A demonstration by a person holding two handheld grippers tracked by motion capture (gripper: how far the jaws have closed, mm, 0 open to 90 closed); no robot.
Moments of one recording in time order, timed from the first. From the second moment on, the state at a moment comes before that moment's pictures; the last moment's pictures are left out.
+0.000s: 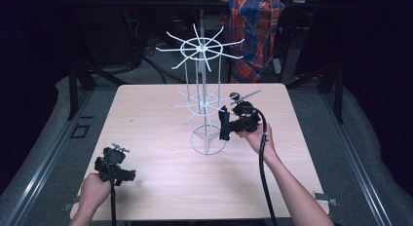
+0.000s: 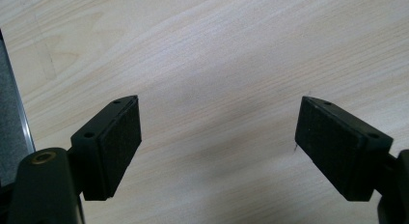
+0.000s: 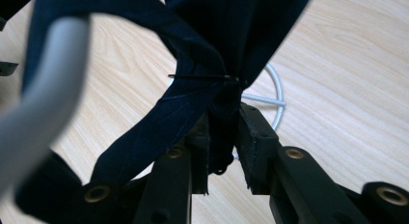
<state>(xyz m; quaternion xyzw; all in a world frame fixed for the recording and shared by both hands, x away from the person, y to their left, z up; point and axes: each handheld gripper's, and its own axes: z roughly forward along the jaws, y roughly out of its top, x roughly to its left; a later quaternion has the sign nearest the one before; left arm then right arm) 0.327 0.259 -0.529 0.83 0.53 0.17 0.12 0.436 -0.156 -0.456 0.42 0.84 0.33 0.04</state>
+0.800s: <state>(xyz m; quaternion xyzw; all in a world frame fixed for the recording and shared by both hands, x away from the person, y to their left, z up) 0.330 0.255 -0.528 0.83 0.52 0.17 0.12 0.427 -0.167 -0.447 0.42 0.83 0.36 0.05</state>
